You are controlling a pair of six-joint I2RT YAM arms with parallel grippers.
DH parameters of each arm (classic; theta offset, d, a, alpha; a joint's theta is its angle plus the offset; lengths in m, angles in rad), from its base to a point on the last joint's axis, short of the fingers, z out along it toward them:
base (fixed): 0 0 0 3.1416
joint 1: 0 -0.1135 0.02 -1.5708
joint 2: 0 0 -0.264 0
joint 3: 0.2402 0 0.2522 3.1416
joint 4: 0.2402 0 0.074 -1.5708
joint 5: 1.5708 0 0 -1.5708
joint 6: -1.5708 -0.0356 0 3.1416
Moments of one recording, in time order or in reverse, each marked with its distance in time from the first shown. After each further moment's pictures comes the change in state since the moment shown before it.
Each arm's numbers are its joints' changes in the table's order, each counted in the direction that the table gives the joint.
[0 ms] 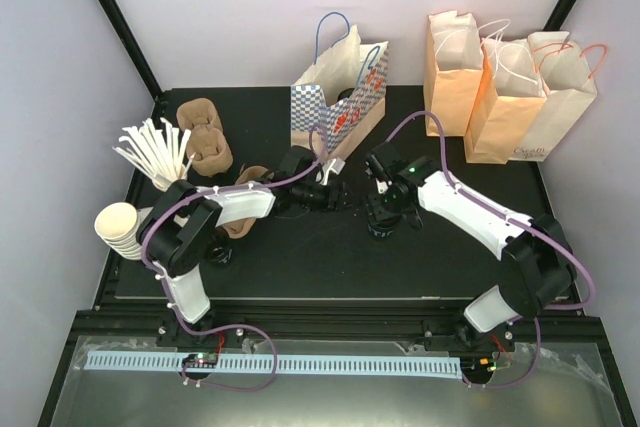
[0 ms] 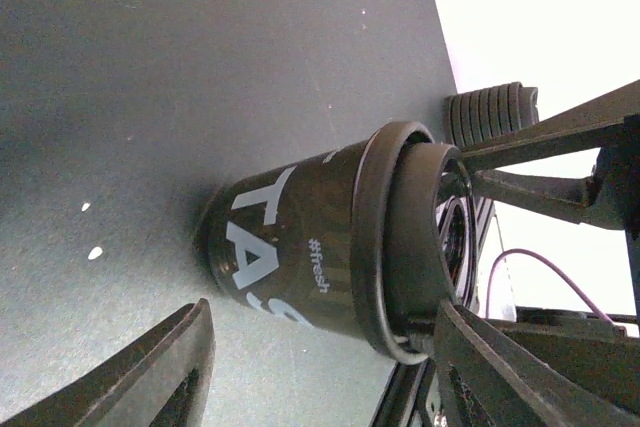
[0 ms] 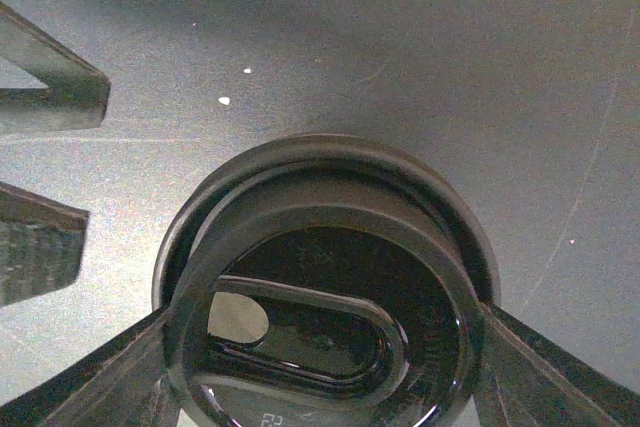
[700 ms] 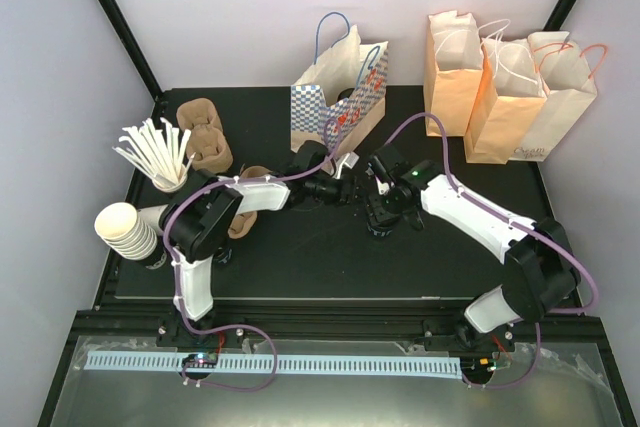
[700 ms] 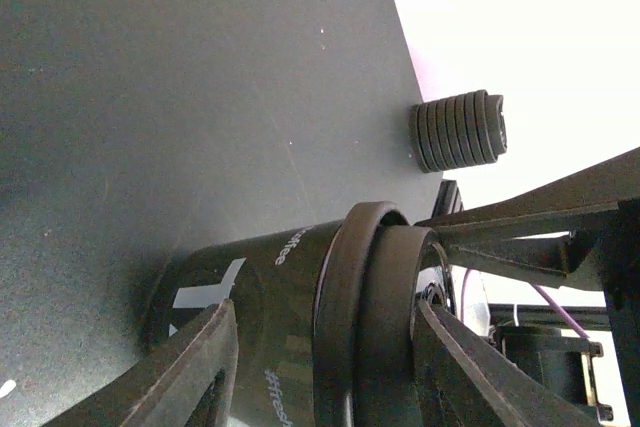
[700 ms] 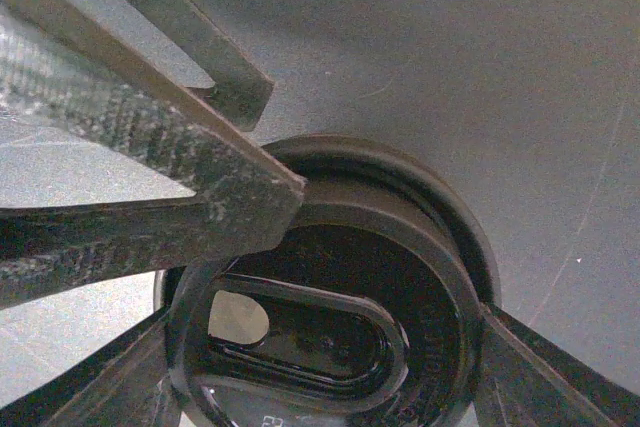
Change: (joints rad) left arm 0.023 -0.159 0.134 -0.092 0.071 0.036; right arm 0.003 0.025 -0.040 -0.053 -0.023 0.026
